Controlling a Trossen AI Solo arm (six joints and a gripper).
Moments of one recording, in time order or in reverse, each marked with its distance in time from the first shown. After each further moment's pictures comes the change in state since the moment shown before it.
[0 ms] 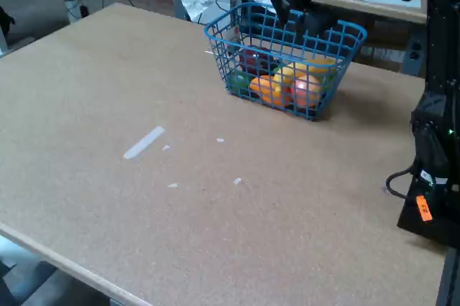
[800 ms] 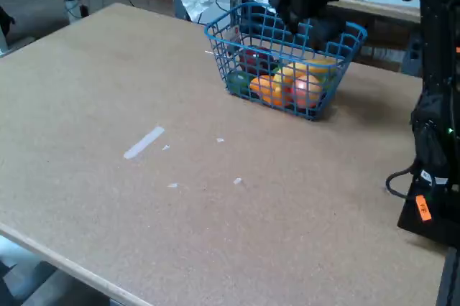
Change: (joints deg) arm -1.6 5.1 0.0 -3.0 3.6 0.9
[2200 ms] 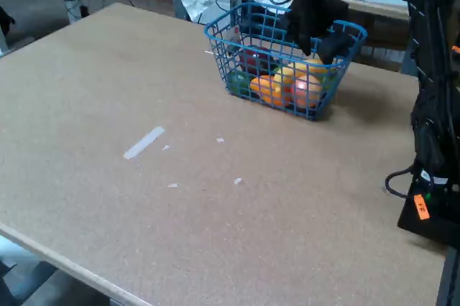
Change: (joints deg) arm -4.5 7.0 -0.2 0.5 3.1 0.2
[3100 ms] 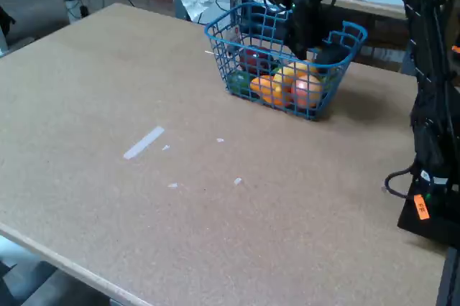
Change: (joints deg) arm -0.1 1.9 -3.7 8.9 0.2 -4.0
